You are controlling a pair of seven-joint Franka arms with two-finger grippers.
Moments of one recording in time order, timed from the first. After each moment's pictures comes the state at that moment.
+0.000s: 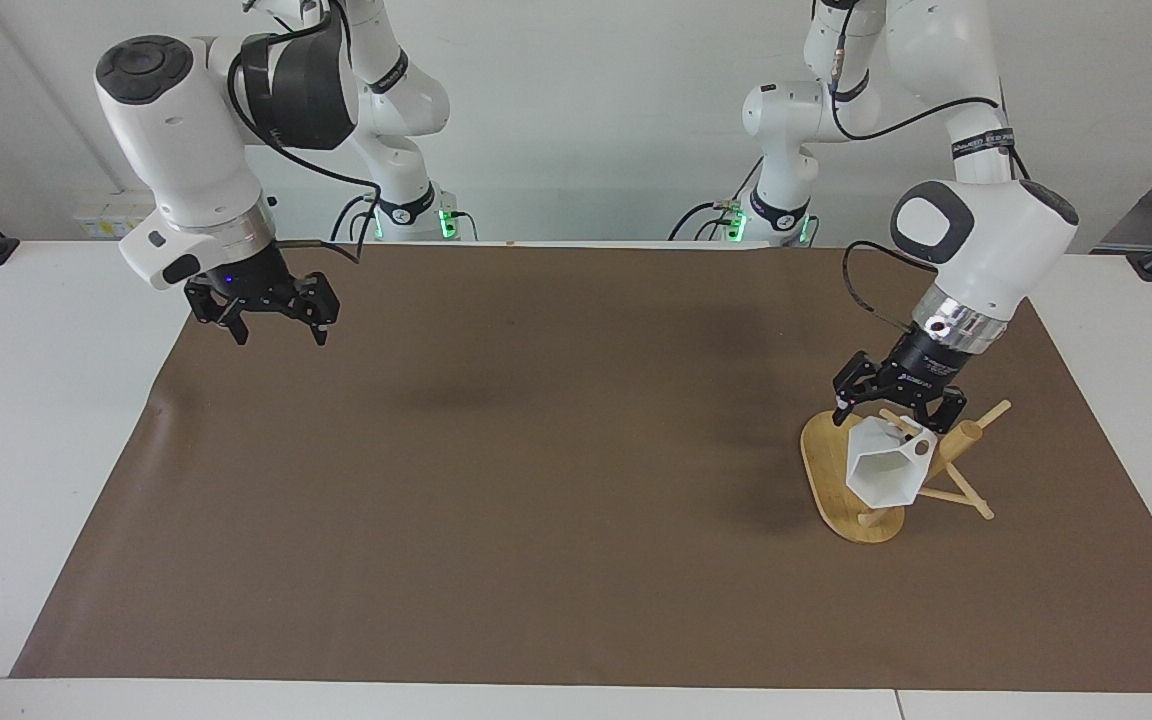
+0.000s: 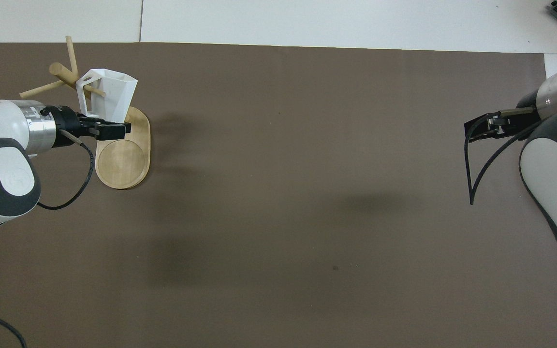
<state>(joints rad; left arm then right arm) -0.06 0.12 -0.02 -1.99 -0.47 2.42 -2.61 -0.06 0.13 0.10 -1.56 -0.07 1.71 0.02</state>
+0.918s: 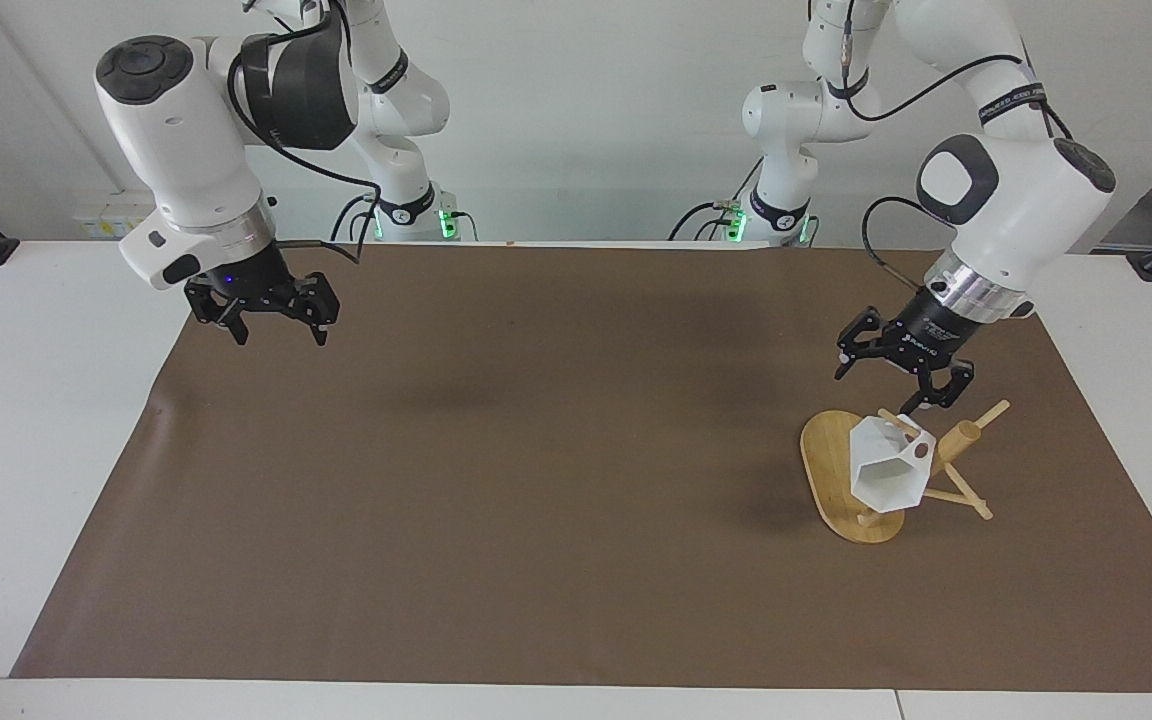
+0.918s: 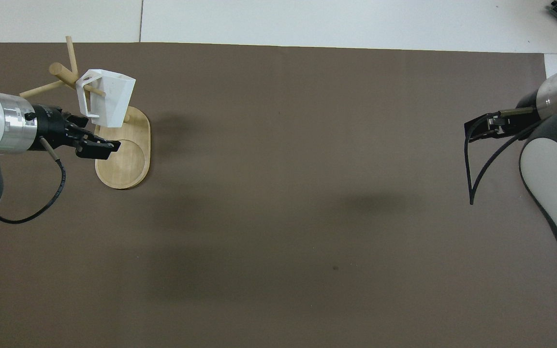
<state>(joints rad) -0.06 0.05 -0.02 -1.90 -0.35 2.12 -2.35 -0.06 0.13 0.10 -1.56 -0.07 1.71 0.02</state>
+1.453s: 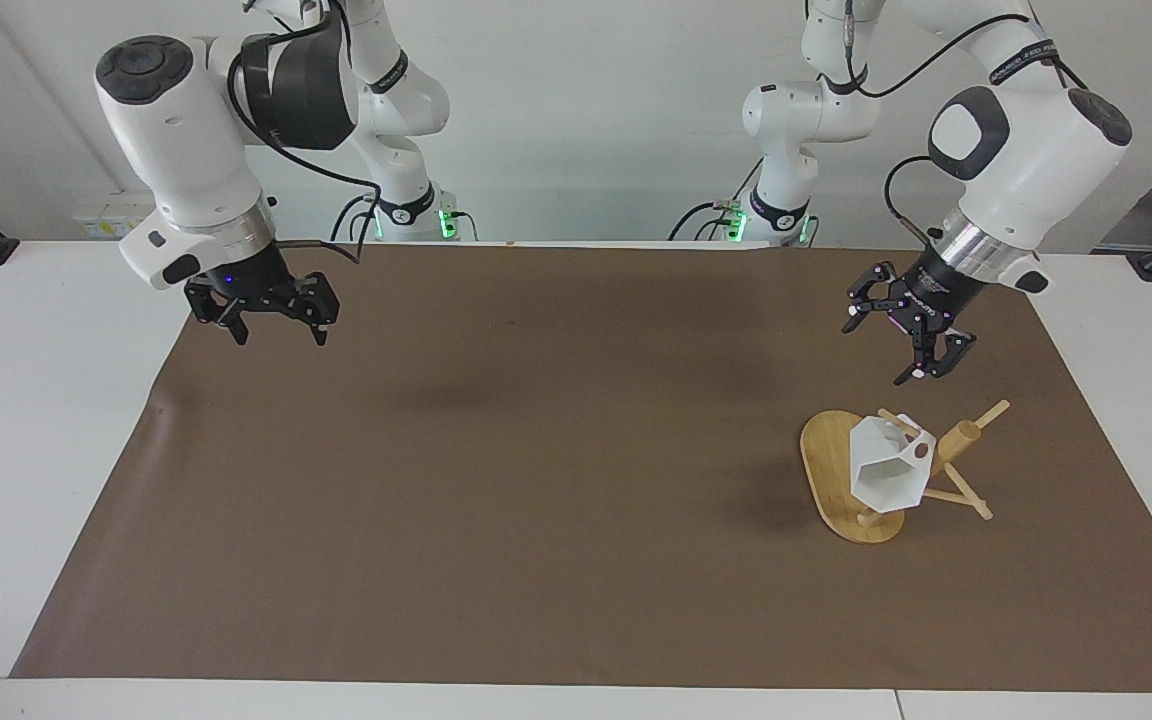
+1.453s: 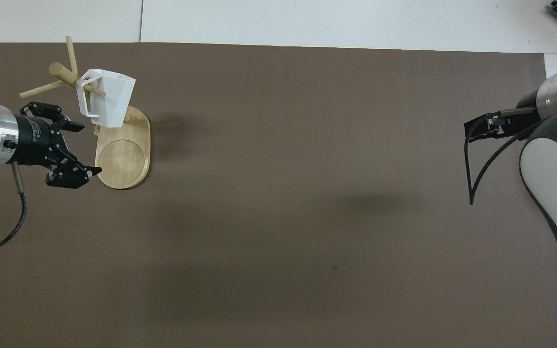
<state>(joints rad) -0.06 -0.03 -0.02 -1.89 -0.28 1.96 -1.87 -0.06 0.13 0.10 -1.56 -0.07 1.71 0.02</state>
